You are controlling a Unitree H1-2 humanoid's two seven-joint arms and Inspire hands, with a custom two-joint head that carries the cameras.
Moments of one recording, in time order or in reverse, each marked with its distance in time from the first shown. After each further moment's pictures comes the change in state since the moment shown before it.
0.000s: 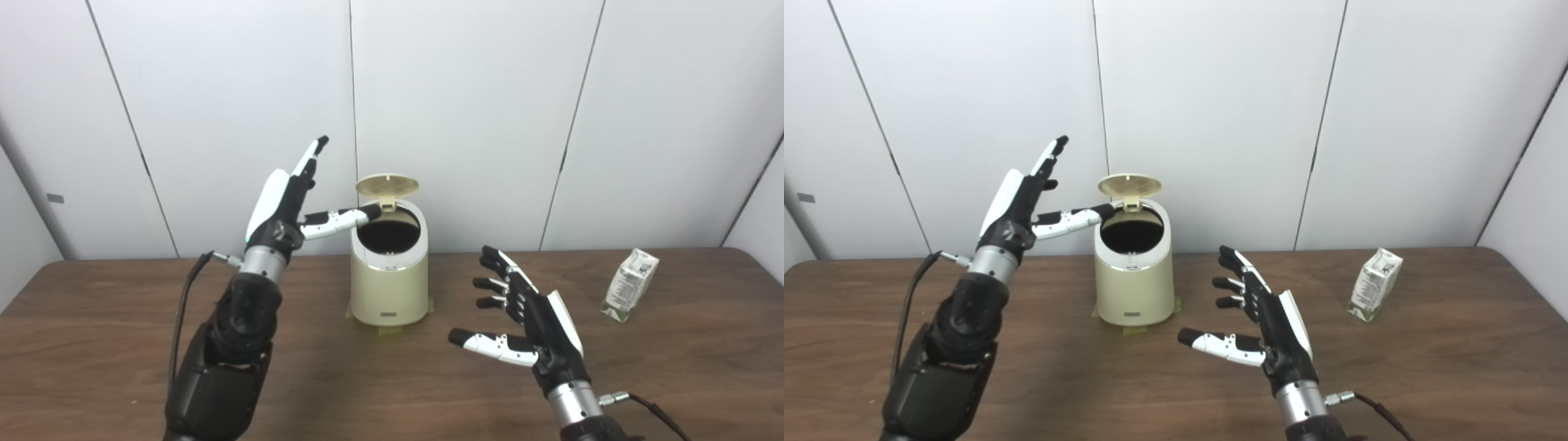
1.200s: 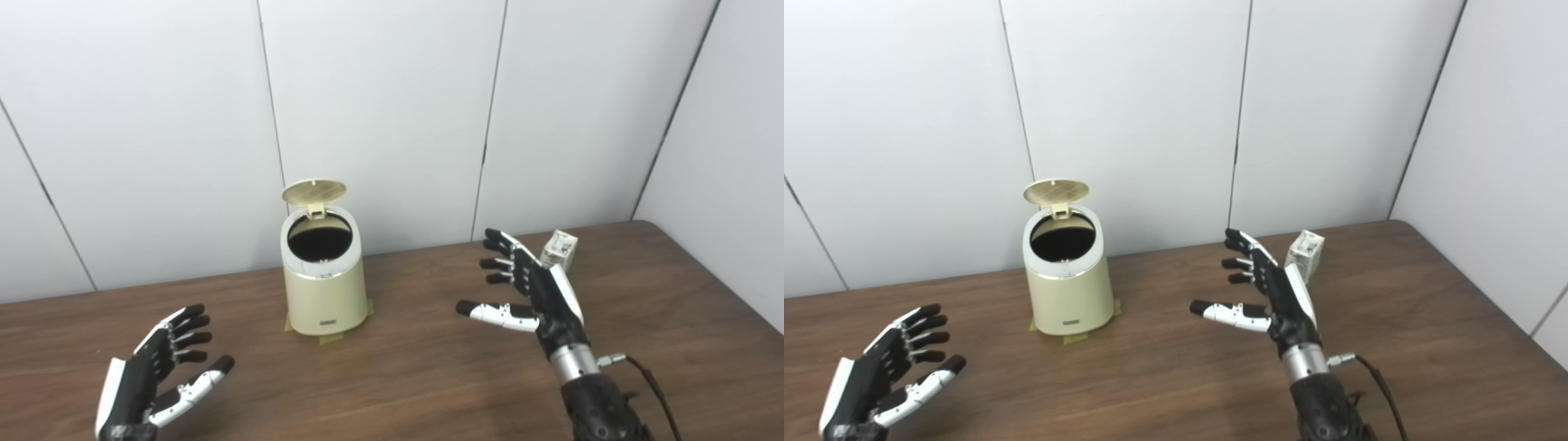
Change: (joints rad) left arm 0.461 0.006 0.125 -0.026 -0.237 -0.347 0.022; right arm -0.052 -0.177 -0.185 -0.013 -0.035 0.083 -0.063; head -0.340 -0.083
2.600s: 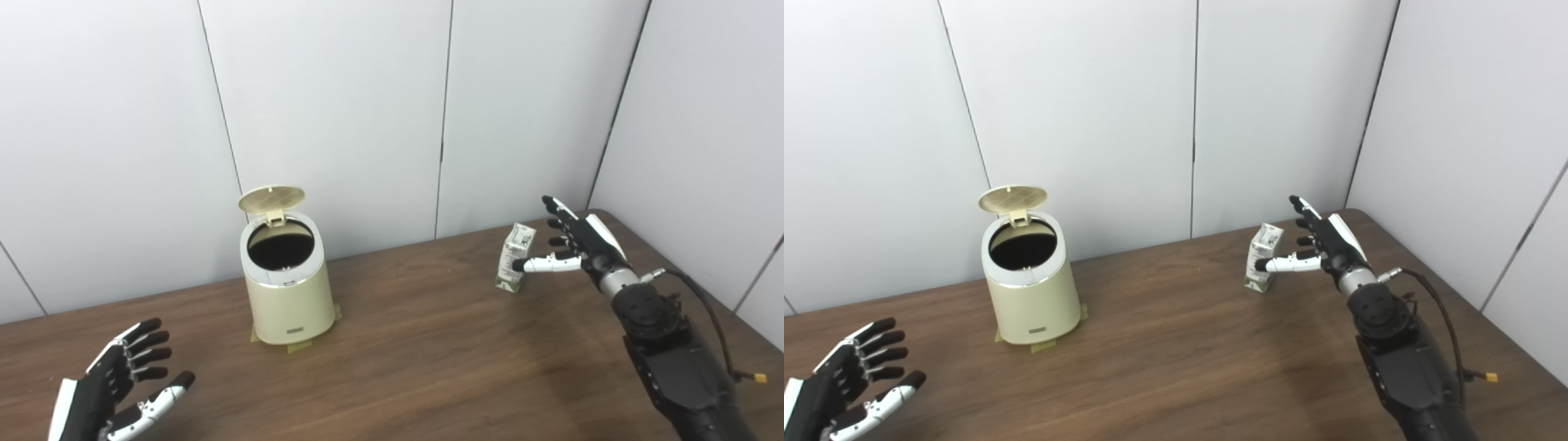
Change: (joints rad) left arm -0.016 0.000 0.008 -0.038 -0.011 0.102 -0.027; right arm -0.160 -0.318 -0.037 0.465 0.086 0.036 0.130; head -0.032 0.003
